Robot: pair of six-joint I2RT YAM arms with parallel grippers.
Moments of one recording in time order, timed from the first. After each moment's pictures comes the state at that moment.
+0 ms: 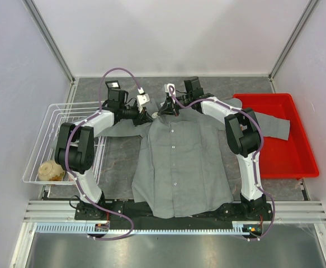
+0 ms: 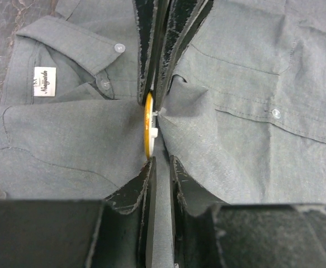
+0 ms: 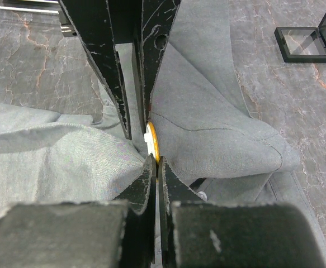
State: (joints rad) left arm -0.21 1.83 1.17 -0.12 0.91 0.65; right arm 0.43 2.21 1.68 -0.09 -1.12 -0.65
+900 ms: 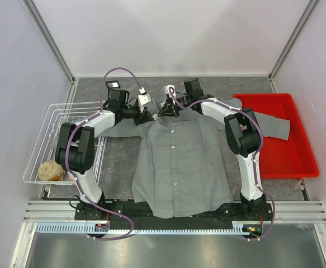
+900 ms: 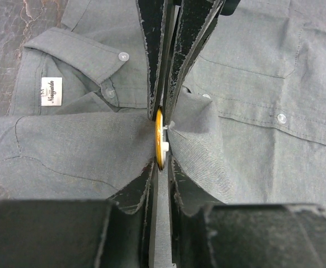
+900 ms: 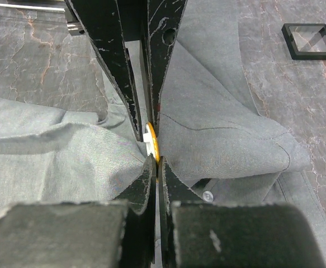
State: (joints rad) left arm -0.22 1.83 1.17 -0.09 0.89 0.66; right arm 0.43 2.21 1.66 -0.08 -1.13 -0.66
